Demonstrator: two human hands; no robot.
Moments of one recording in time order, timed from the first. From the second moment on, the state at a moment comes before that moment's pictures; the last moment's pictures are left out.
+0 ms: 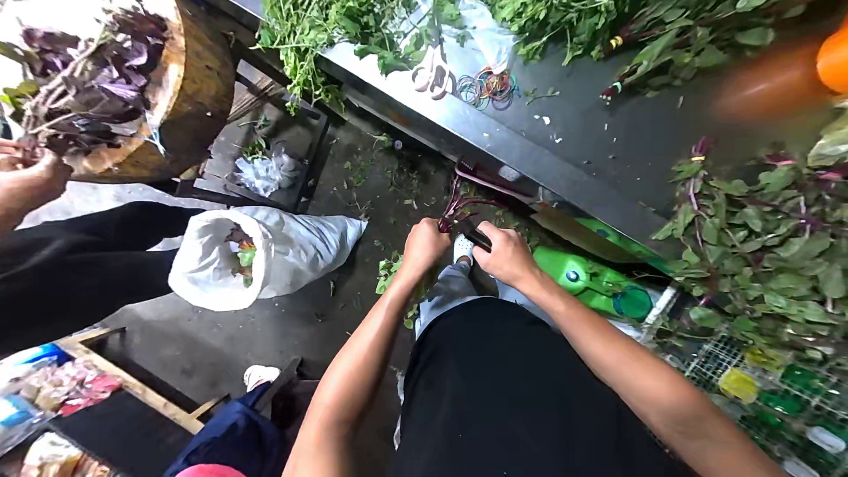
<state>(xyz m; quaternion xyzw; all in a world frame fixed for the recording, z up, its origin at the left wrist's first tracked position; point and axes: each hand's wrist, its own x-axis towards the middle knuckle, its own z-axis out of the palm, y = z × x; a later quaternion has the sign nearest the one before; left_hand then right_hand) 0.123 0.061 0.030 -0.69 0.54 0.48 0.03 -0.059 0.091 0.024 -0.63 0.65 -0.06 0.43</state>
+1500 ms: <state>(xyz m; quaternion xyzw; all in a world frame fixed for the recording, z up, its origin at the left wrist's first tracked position) 0.045 0.021 0.064 -0.49 0.55 0.66 -0.13 -0.311 0.013 -0.010 -0.54 0.79 -0.08 0.27</state>
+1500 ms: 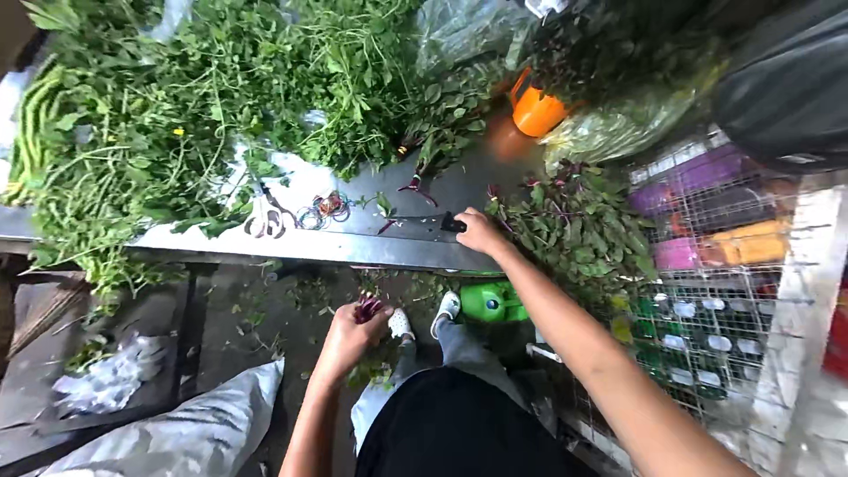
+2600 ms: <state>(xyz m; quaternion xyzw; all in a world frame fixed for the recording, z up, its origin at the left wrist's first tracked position) 0.153 0.075 0.060 -0.64 0.31 0.60 -0.38 -0.145 -0.154 0.010 -0.59 0.75 -0.19 0.22</state>
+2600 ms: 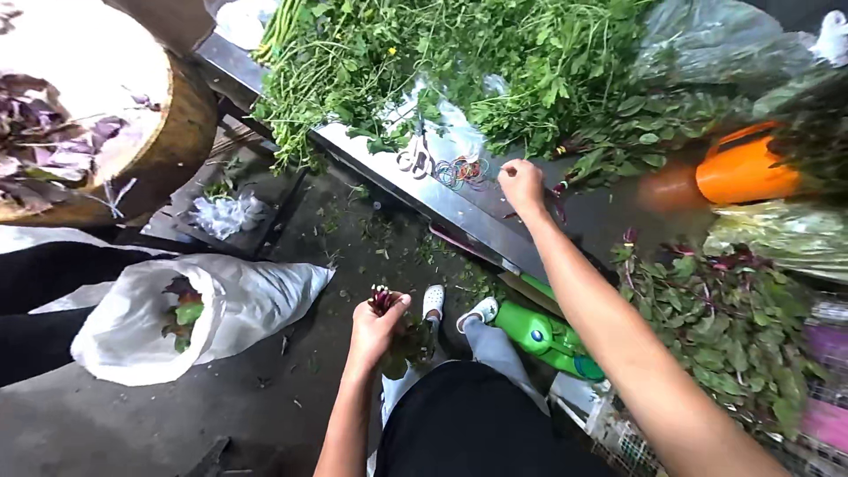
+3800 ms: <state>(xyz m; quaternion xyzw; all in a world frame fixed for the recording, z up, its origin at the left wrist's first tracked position) 0.018 0.036 0.058 -0.42 0.53 0.70 -0.23 -0.162 0.096 0.093 -0.18 0.40 -0.64 0.63</state>
